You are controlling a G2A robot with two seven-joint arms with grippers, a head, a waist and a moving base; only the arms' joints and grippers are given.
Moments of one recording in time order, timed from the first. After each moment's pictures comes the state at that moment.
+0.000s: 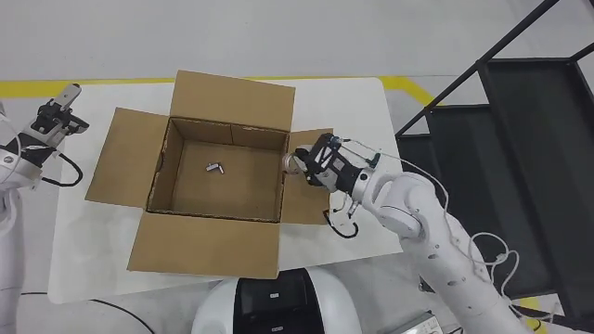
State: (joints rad) left arm 1.21 -0.96 -1.75 -1.41 -0.12 -0.17 -0.73; right arm -1.33 -1.16 1.16 -1.89 -1.15 -0.43 0.51
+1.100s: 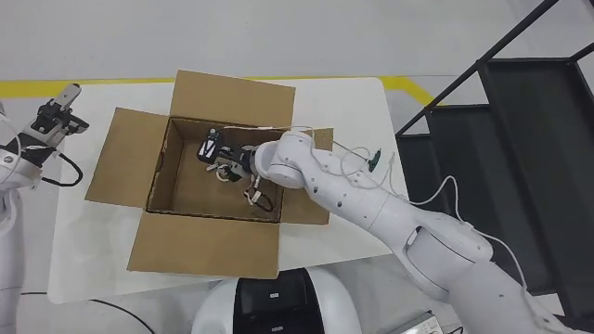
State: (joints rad) left arm 1.21 -0.96 -1.75 -1.41 -0.12 -0.17 -0.73; right arm -0.64 -1.48 0.50 -1.10 -0.96 -0.34 0.60
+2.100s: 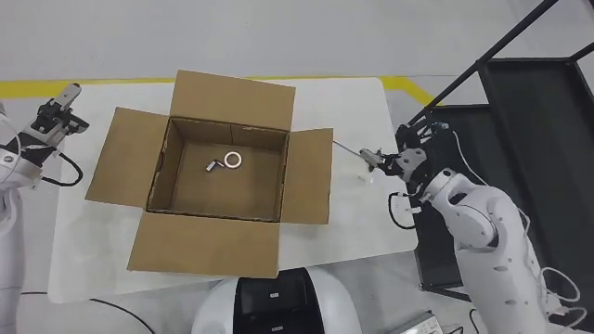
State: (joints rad) left arm 1.21 -0.96 -1.75 -1.41 -0.12 -0.17 -0.73; right arm -1.64 -1.18 1.72 -1.94 -0.90 -0.41 0.55
